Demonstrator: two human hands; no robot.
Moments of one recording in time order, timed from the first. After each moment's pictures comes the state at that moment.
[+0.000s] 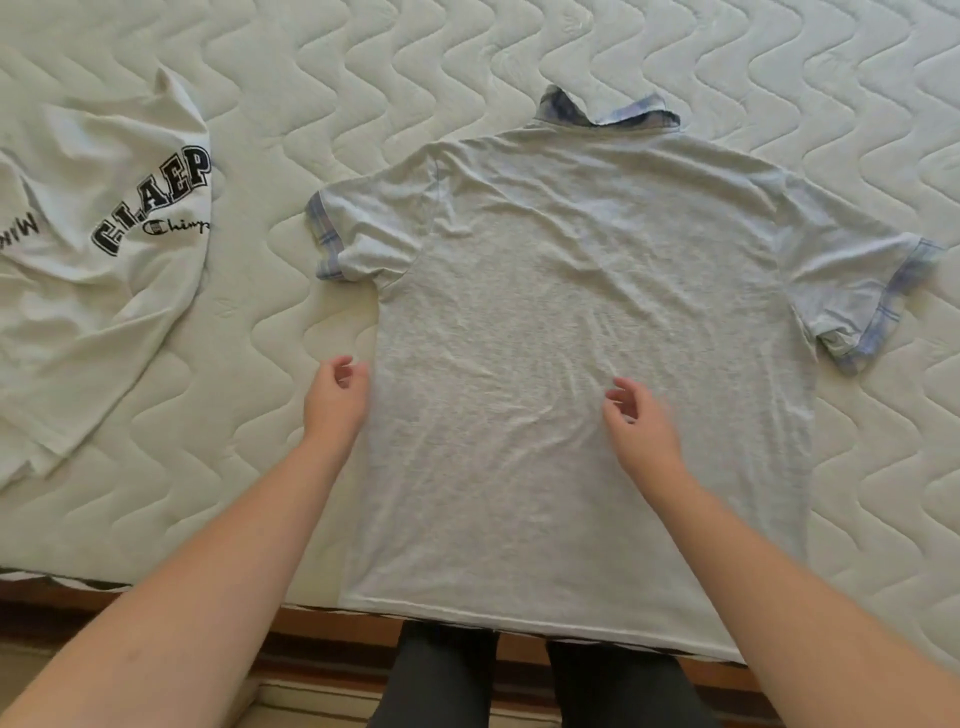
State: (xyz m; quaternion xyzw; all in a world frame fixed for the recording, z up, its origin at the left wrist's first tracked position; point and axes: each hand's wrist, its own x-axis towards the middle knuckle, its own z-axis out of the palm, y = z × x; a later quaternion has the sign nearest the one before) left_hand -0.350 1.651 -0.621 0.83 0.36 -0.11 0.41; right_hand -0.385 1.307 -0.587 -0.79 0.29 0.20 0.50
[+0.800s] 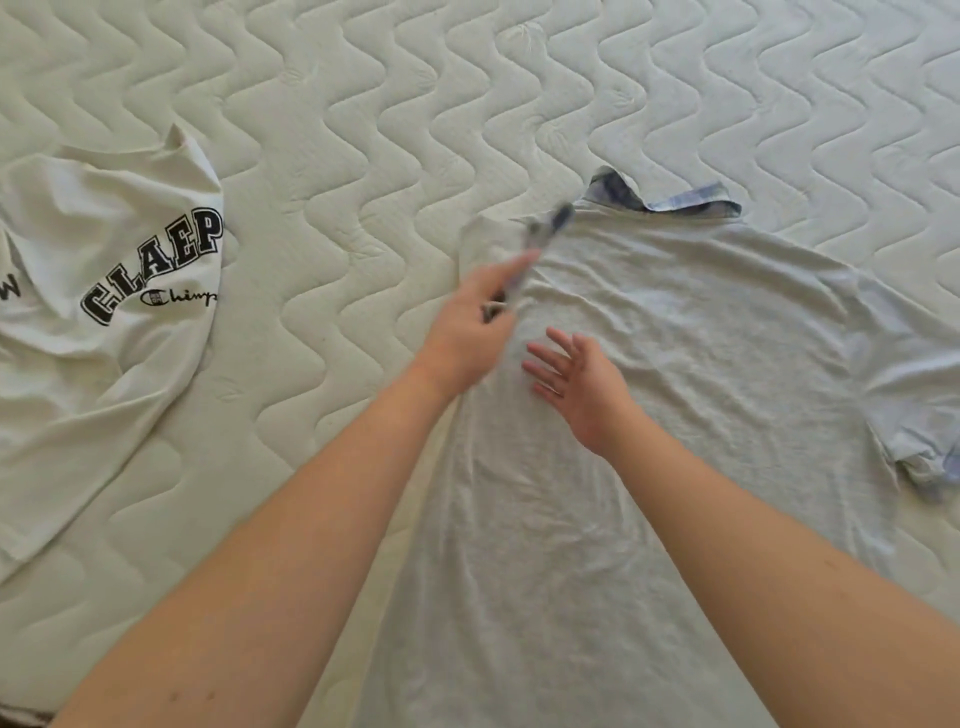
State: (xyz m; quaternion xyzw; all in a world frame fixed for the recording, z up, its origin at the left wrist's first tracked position) left_hand -0.166 1.563 -0.558 0.76 0.00 -0.13 0.63; right_hand -0.198 1.408 -0.612 -0.50 0.33 0.28 0.75
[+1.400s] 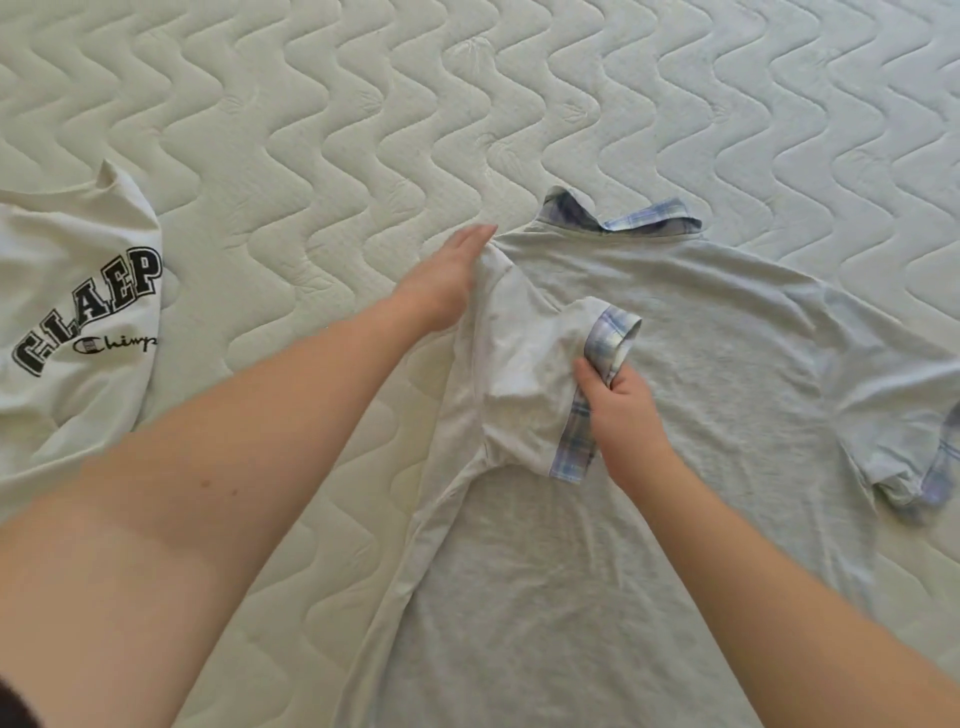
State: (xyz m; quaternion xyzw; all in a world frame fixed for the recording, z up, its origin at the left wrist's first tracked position) left_hand -0.047 1.545 -0.608 0.93 -0.11 -0.23 0.26; right_hand -0.196 1.347 -0.599 -0.64 0.28 0.16 0.69
